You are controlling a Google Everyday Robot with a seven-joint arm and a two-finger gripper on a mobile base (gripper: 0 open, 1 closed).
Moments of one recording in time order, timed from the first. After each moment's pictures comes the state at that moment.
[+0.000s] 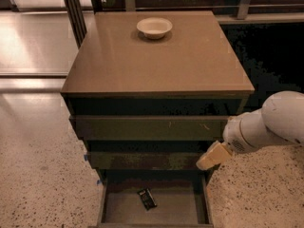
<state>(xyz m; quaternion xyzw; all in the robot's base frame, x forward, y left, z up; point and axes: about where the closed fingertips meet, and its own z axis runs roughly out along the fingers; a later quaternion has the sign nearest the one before) 0.479 -0.191 0.716 -0.42 0.87 0.07 0.25</state>
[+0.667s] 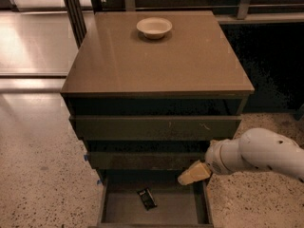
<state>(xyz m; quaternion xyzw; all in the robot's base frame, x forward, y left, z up) 0.473 -0.152 0.621 -0.37 0.88 0.14 0.27</state>
